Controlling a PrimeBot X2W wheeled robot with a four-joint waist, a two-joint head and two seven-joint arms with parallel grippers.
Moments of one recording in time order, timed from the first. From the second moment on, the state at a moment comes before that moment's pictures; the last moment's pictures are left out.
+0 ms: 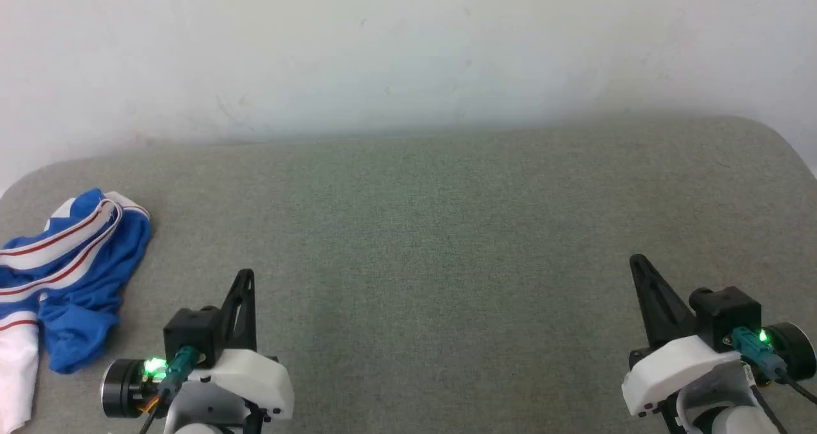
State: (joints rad) left arm 0.01 0.05 0.00 0.00 0.00 0.01 0.00; right arm 0.02 -0.05 0.00 0.00 0.00 0.13 0.00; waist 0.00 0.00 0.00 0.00
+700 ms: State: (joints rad) left arm 0.01 0.05 0.00 0.00 0.00 0.01 0.00; right arm 0.02 -0.05 0.00 0.00 0.00 0.13 0.00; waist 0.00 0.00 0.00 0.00
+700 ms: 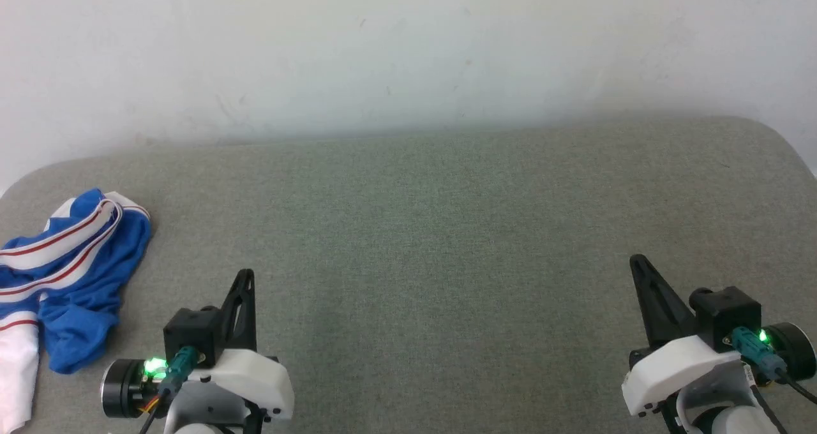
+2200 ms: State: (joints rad) left arm 0.05 0.05 0.00 -0.04 -0.03 0.02 -0.07; right arm 0.03 -0.05 -0.07 0.00 0.04 0.13 -0.07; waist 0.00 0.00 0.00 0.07
